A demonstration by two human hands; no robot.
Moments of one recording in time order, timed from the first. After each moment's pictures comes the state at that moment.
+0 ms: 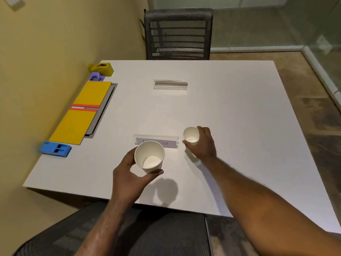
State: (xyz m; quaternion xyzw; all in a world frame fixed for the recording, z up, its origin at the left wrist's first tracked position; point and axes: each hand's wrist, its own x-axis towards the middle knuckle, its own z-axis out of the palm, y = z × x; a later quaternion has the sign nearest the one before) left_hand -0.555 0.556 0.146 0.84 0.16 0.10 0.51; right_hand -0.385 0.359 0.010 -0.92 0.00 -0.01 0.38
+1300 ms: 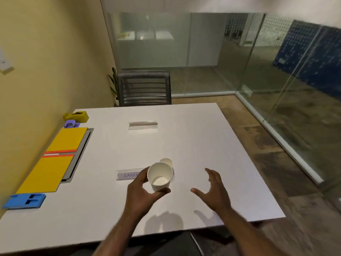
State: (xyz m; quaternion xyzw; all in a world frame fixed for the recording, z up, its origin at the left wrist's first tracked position) left_hand -0.566 0.525 0.186 0.81 0.00 0.05 0.58; right_hand -0.544 0.263 0.086 -0.93 0.07 -0.04 0.35
